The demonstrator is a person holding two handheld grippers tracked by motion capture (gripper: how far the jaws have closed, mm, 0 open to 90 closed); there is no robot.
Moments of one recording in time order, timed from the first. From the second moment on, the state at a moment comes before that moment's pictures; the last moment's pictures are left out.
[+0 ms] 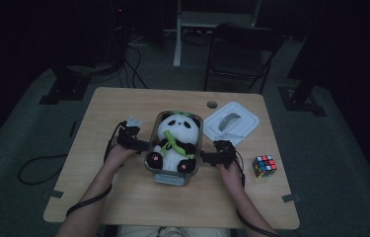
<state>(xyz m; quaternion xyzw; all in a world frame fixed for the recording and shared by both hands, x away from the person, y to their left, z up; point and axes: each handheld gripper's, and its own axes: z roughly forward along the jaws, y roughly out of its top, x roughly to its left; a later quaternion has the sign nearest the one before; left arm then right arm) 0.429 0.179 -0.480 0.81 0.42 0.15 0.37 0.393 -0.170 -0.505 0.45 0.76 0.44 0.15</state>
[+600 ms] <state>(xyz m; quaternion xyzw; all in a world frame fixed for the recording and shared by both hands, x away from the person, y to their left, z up) 0.403 0.178 -0.484 0.82 0.41 0.11 0.39 0.375 -0.186 -0.499 0.43 0.78 0.44 0.14</state>
